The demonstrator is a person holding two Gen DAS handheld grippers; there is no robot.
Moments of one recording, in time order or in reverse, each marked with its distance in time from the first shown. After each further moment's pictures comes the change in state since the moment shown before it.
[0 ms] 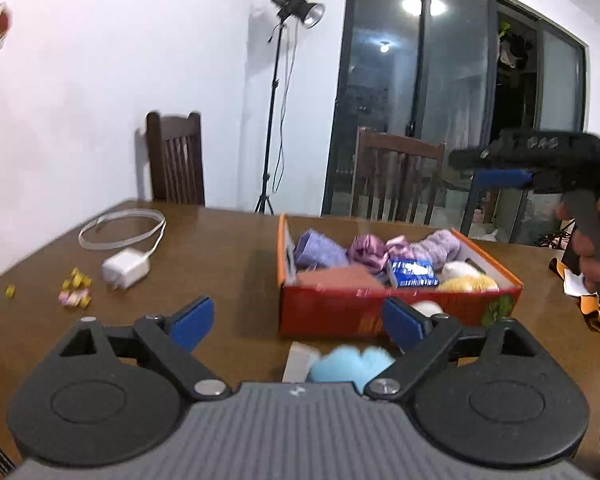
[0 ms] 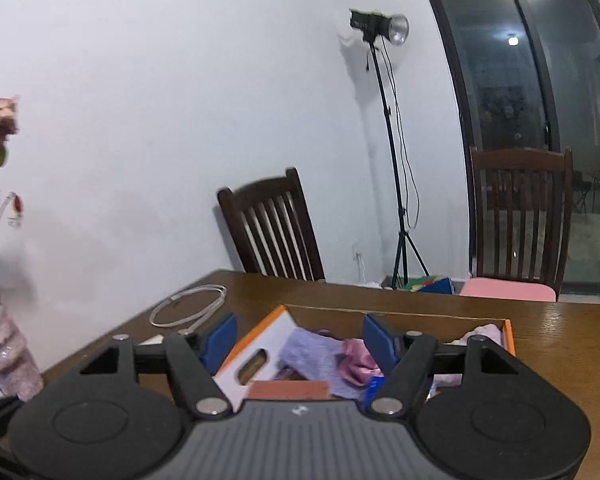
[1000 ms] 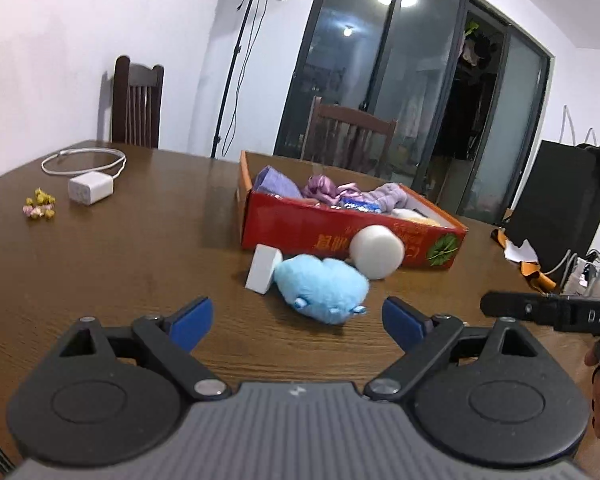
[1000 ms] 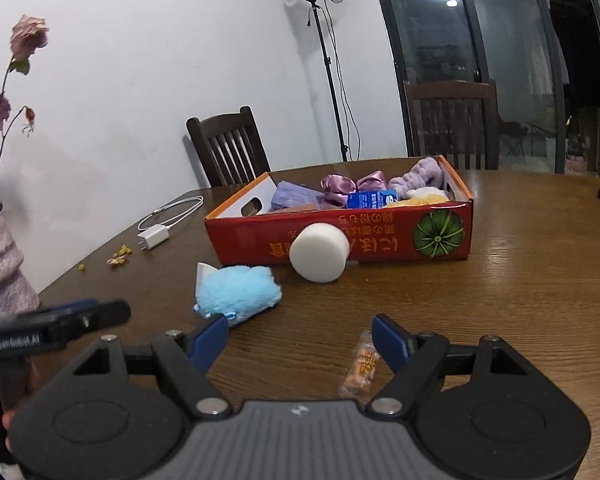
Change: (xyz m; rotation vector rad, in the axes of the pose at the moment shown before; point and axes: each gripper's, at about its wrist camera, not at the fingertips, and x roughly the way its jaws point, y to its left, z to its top) left arm -0.018 0.023 -0.068 -0.061 0.067 -0.198; right arm -0.107 0.061 -0.164 0.102 0.128 -0.178
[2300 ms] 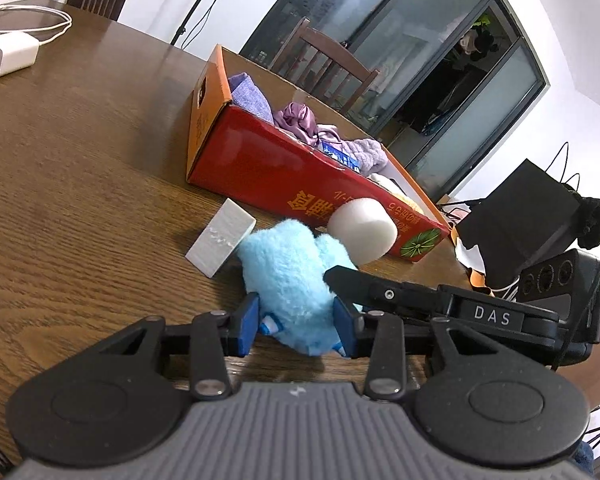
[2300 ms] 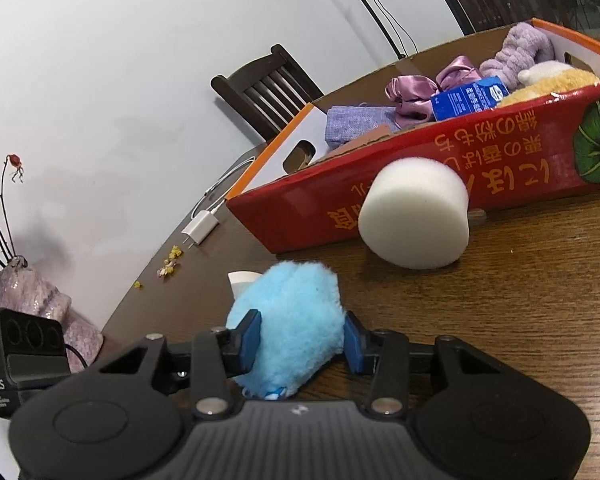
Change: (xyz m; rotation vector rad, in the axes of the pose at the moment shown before) left arm 0.100 0.039 0.015 -0.273 0.255 -0.279; right arm 0.149 -0.012 0.023 0.231 0.209 0.311
